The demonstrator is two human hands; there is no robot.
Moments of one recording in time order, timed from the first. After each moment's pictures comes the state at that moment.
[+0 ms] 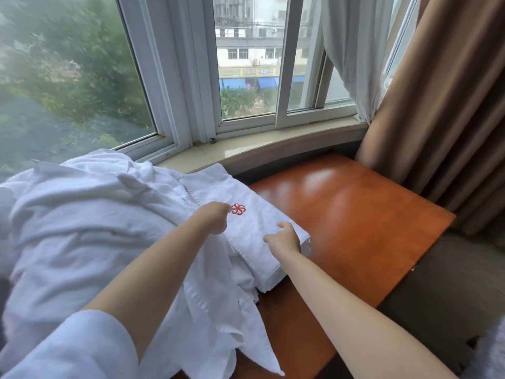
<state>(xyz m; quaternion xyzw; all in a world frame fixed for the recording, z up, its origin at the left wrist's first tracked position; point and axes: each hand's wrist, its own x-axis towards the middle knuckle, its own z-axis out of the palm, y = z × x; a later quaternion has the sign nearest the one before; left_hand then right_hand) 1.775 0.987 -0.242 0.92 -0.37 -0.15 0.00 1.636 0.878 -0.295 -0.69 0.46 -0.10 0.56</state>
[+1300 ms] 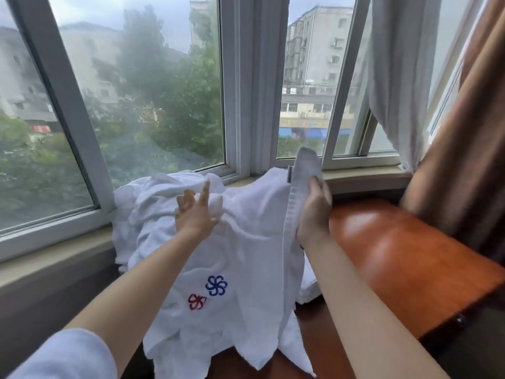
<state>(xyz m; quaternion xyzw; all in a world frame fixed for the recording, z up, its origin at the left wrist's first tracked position) 1.747 1.166 -0.185 0.97 -0.14 0.09 0.16 1.603 1.000 -0.116 -0.43 0.17 -0.41 0.79</state>
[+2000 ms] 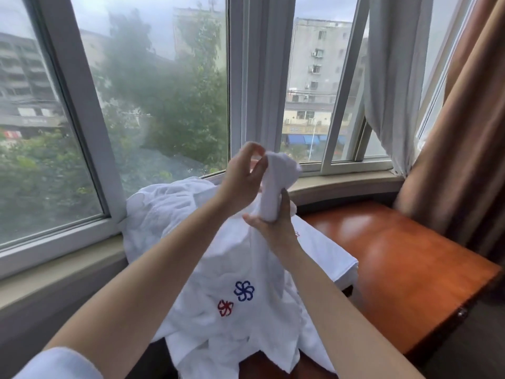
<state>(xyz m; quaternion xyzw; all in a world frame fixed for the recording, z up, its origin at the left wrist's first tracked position) 1.697 1.175 -0.070 0.69 -0.42 0.13 0.58 1.634 1.091 -0.157 -0.75 0.14 -0.27 0.59</state>
